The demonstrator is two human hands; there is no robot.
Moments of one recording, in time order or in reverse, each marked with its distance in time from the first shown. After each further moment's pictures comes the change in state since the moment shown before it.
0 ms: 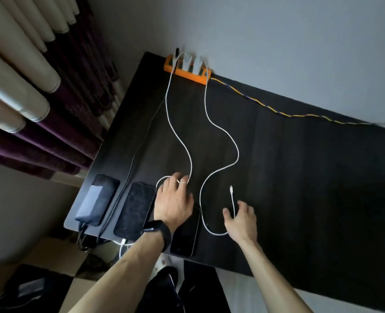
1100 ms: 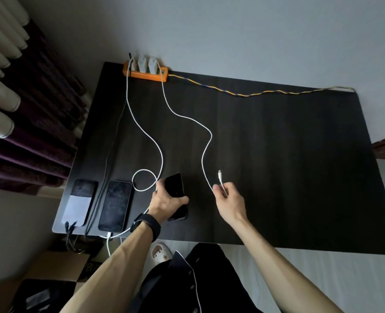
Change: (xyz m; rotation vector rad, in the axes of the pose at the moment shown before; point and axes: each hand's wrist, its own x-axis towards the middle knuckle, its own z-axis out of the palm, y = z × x) left_hand -0.040 0.063 -0.004 -0.582 -0.365 -0.500; right_hand -0.044 0.042 -0.062 0.467 0.012 -0.068
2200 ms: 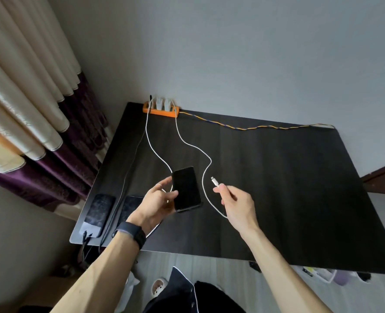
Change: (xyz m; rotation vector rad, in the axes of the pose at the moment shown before) left_hand -0.066 0.020 -0.085 -0.933 -0.341 0.085; right_hand -0.090 -0.079 -0.035 0.228 0.078 -0.269
